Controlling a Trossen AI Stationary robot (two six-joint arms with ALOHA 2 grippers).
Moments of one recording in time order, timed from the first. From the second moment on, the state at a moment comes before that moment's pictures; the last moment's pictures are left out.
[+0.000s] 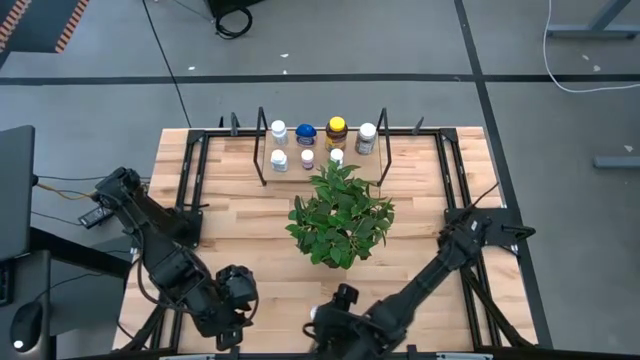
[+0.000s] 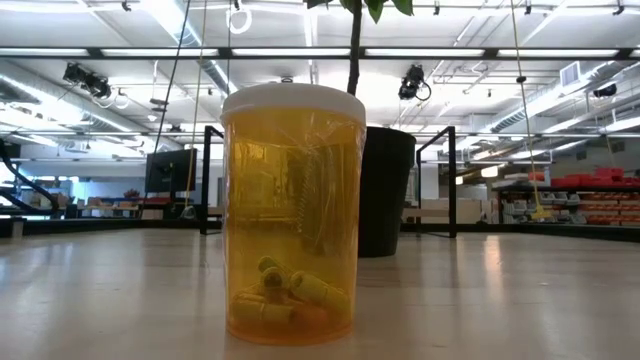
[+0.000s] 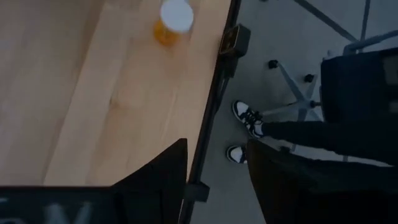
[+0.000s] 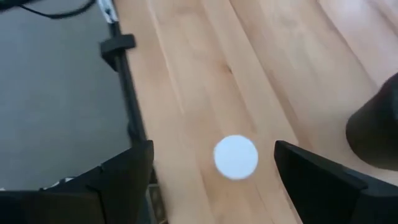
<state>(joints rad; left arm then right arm) -0.82 1.51 1.48 -0.93 -0.16 -1.11 0.70 2.32 2.32 -1.10 0.51 0.94</state>
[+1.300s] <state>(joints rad) -0.95 1.50 1.48 -0.92 -0.23 -1.25 0.59 2.36 2.12 -0.93 0.37 0.94</state>
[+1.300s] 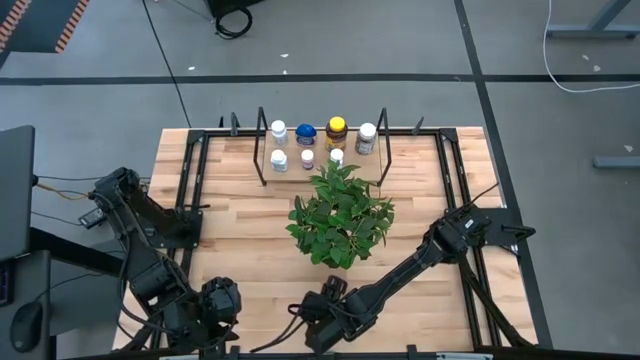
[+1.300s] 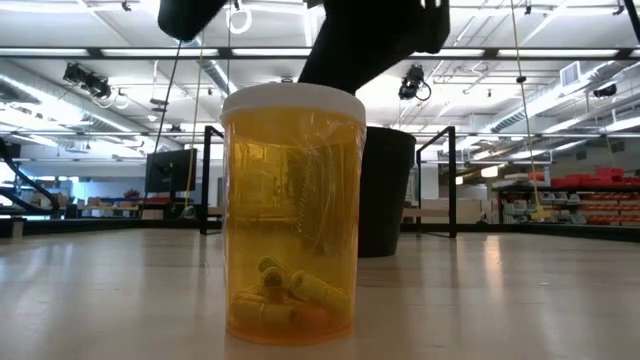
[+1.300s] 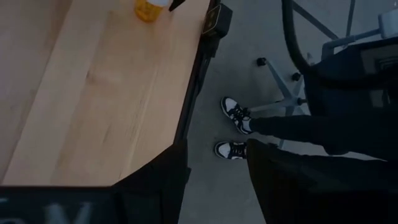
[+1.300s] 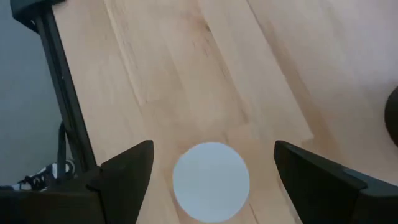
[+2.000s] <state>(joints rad) -0.95 1.50 1.48 -0.92 -0.23 -1.22 0.60 2.36 2.04 -0.85 0.28 0.95</state>
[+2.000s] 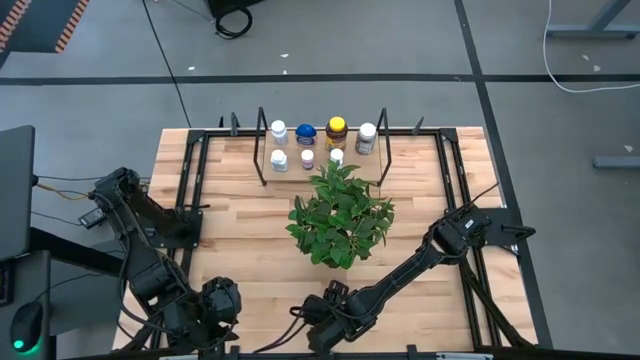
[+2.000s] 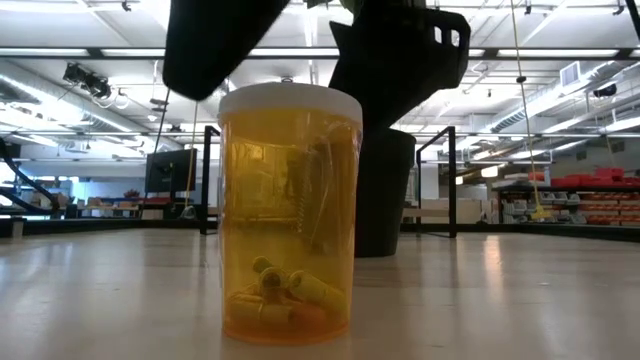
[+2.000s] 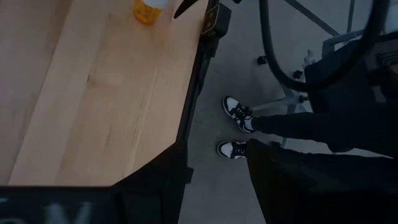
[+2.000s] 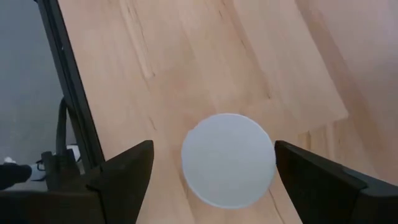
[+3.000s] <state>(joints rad) -0.95 1.50 1.48 -0.92 -0.23 -1.22 0.60 2.36 2.04 -0.85 0.34 0.97</state>
